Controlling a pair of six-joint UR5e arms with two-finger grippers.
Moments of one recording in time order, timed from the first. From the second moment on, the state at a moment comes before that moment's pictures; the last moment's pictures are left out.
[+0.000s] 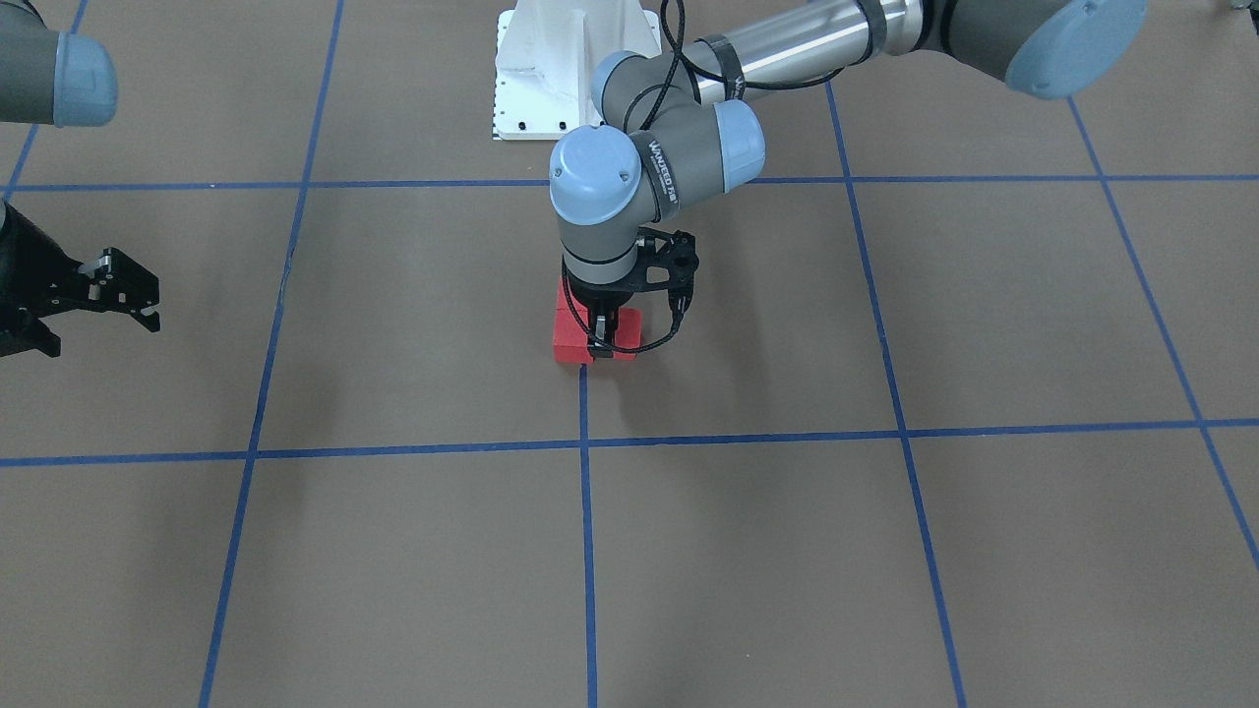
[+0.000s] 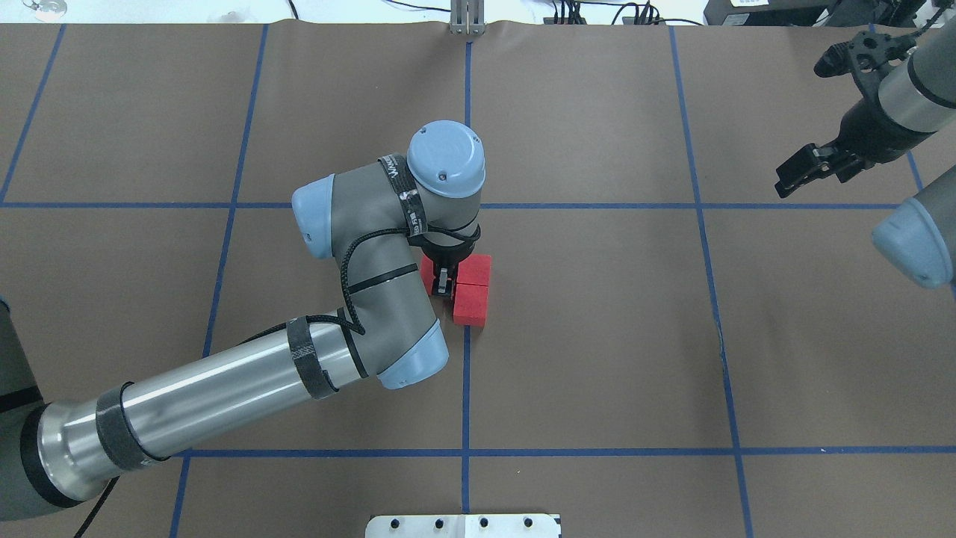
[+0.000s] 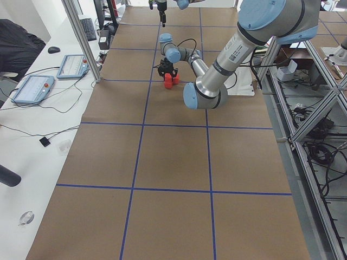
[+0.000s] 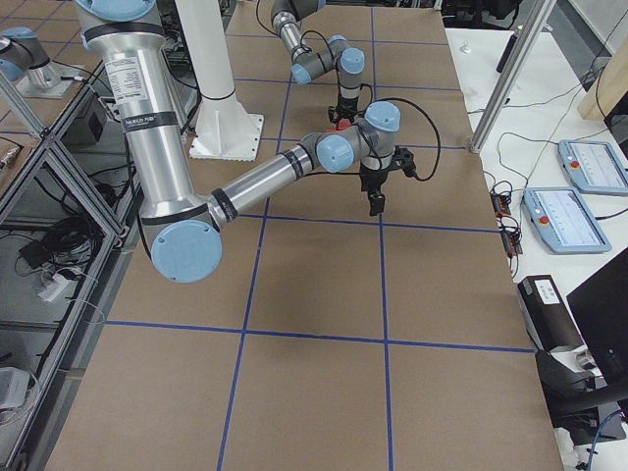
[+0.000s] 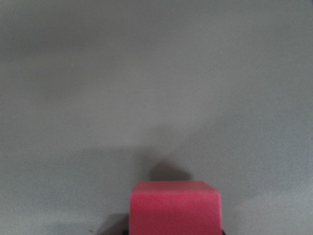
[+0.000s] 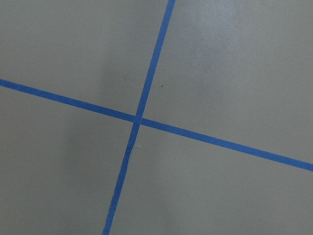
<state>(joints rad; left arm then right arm) -0.53 -2.51 -1.32 -1.57 -1.94 -2.62 1.09 -1.34 1.86 -1.63 2.23 0.40</state>
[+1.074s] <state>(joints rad) -0.54 -2.52 -1.33 -1.53 -1.95 -2.62 1.09 -1.34 1.86 -1.63 2.23 0.40</state>
